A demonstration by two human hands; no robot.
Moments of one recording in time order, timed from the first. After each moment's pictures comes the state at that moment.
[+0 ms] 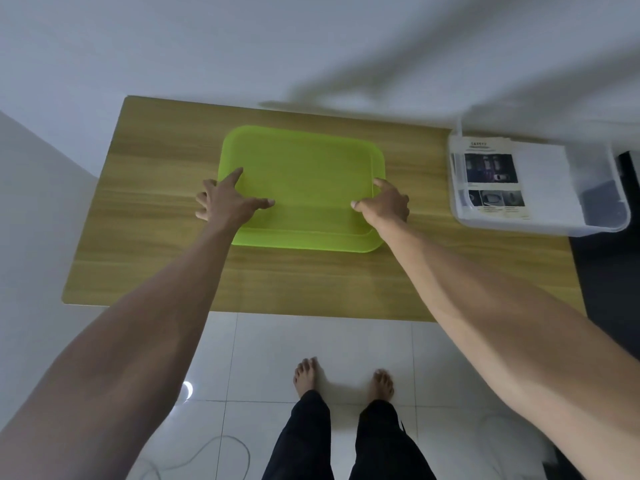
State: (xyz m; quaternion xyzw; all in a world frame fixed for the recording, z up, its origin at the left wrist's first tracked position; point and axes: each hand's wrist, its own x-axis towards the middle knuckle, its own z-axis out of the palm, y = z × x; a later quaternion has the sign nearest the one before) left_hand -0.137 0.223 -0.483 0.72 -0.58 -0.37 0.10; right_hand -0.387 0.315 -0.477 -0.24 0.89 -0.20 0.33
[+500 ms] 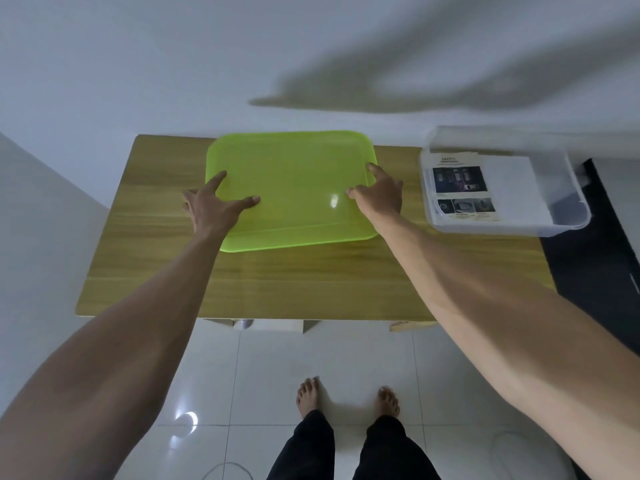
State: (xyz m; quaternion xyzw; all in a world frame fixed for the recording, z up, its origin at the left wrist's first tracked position) left_hand -0.134 0.246 -0.434 0.70 -0.56 -0.37 0.24; right_hand -0.404 0.331 -0.411 -0.30 0.84 -0.33 0.32
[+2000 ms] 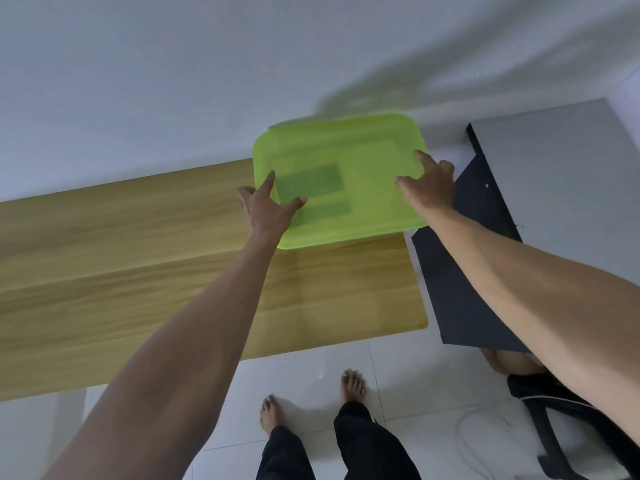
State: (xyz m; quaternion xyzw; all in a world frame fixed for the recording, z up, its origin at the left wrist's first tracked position) left_hand -0.567 0.351 -0.460 0.62 -0.67 -0.36 0.20; right_hand -0.821 0.476 -0.449 -0.25 0.89 -0.32 0.23
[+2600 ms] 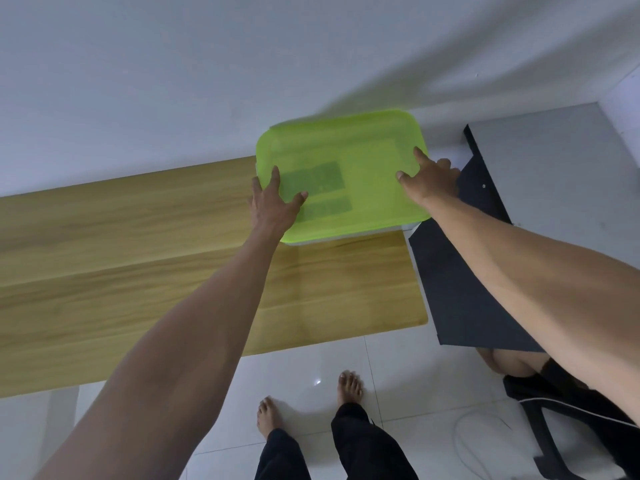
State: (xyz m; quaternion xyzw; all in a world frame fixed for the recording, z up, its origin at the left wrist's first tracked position) left_hand -0.569 0.350 -0.461 0.60 -0.72 -0.32 0.11; right_hand -0.826 0.469 -0.441 -0.28 0.92 -0.14 0.22
